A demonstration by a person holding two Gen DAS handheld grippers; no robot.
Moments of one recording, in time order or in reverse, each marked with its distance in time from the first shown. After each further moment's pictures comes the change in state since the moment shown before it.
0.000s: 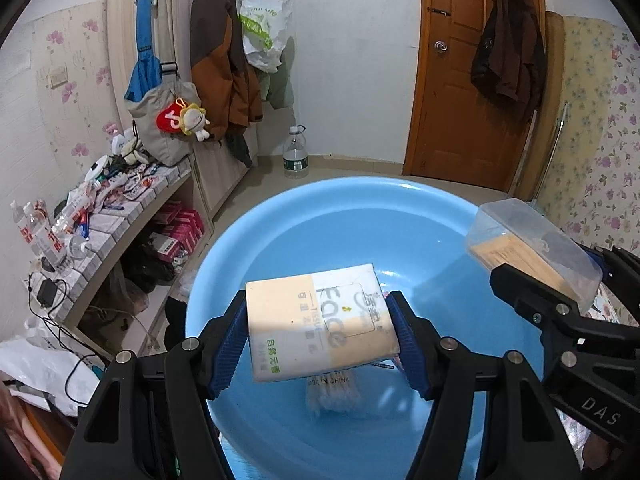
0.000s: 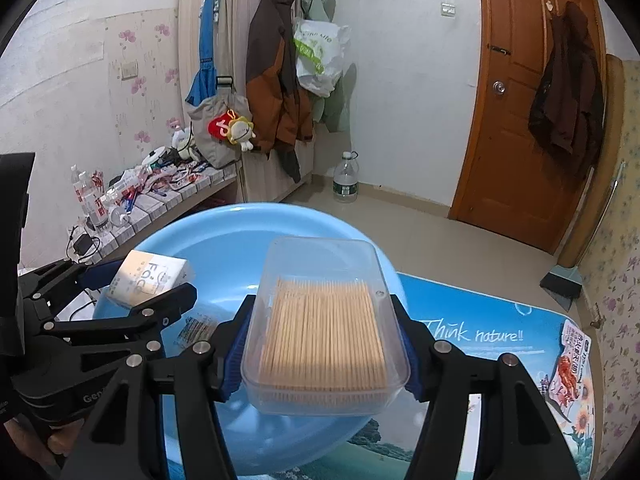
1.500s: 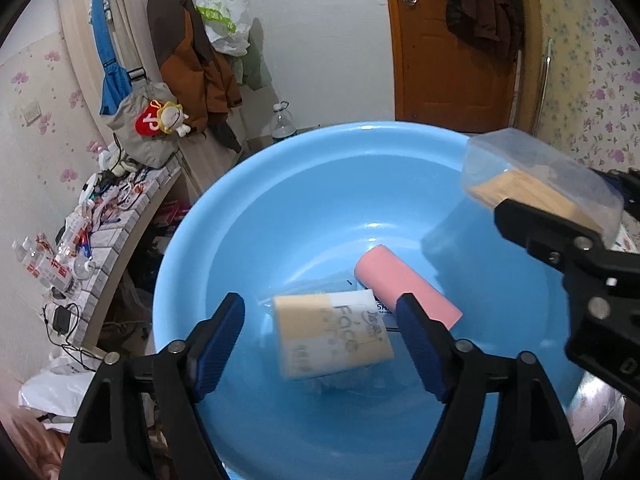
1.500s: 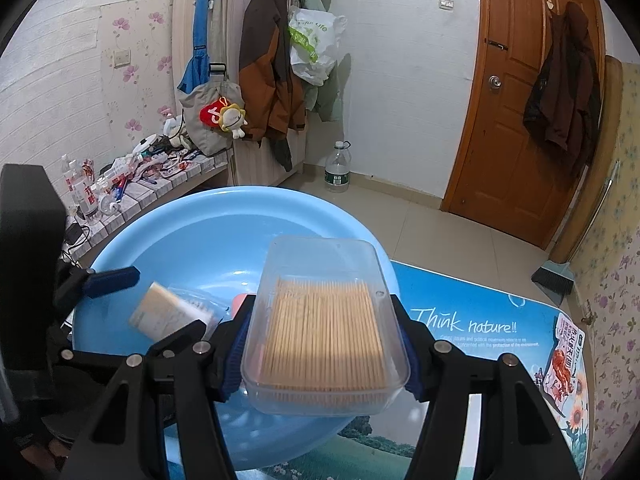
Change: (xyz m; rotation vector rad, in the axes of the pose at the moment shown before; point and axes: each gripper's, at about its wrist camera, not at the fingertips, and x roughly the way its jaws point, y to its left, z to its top) left arm 0.016 -0.021 -0.012 0.178 0.095 0.034; right arm 0.003 -0.001 -0.016 -0.009 0.031 -0.040
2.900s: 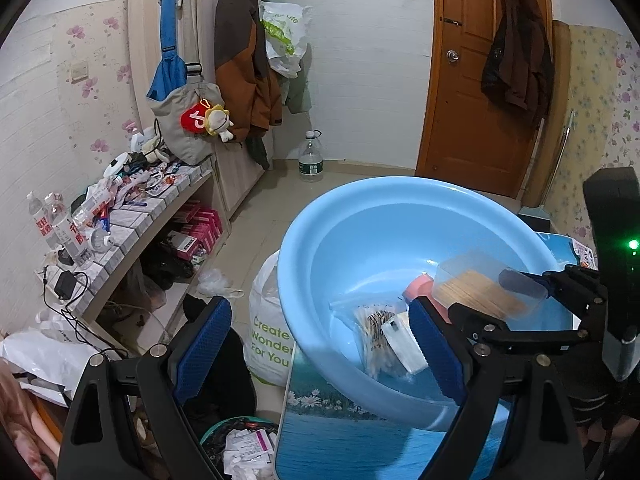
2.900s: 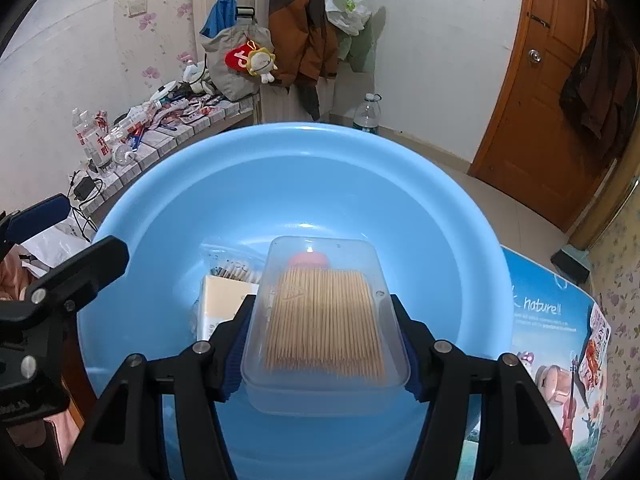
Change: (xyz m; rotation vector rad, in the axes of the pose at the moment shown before) left arm -0.051 0.071 -0.018 -0.198 -0.117 -0.006; right arm 0.042 0.054 -0.005 -0.064 0.197 0.055
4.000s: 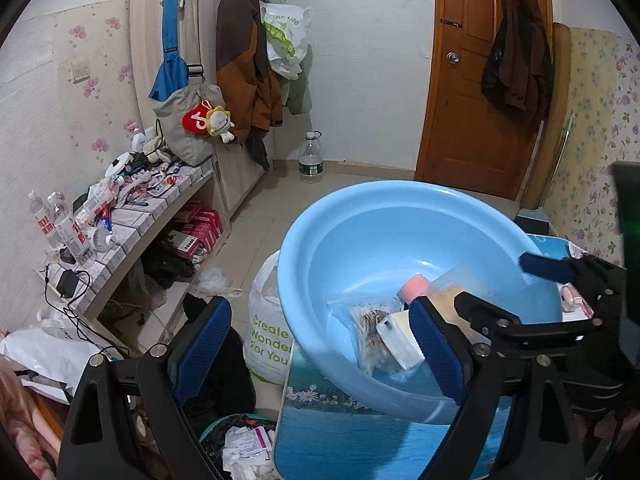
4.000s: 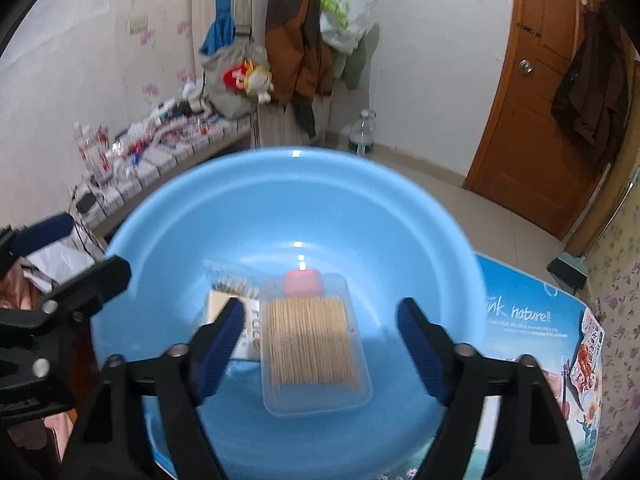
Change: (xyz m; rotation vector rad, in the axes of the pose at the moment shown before) left arm -0.013 -0.004 0.002 -0.006 -0.005 -0.002; right arm -0.021 -0.008 0.001 0.023 -0.094 0.000
